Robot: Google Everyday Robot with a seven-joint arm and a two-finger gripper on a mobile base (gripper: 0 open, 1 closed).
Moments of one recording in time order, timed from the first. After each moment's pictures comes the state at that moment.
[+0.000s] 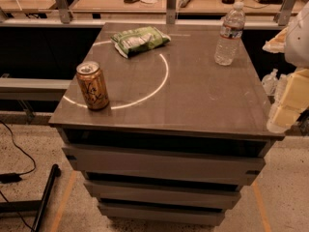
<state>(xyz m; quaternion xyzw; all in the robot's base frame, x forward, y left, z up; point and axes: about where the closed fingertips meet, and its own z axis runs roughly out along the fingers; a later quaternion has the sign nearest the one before) 0.438 -0.217 0.976 -0.60 0.78 -0.03 0.16</state>
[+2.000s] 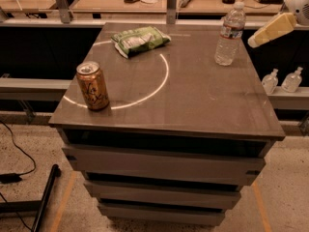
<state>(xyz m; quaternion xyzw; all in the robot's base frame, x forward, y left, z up) 0.692 -0.318 0.991 -0.39 0.82 0.01 0.42</state>
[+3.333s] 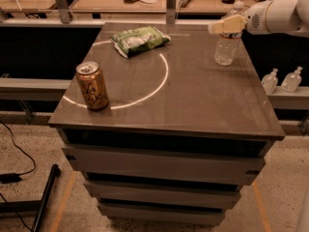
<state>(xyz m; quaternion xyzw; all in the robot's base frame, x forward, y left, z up) 0.791 -0.250 0.953 -0.23 0.80 0.15 0.53</state>
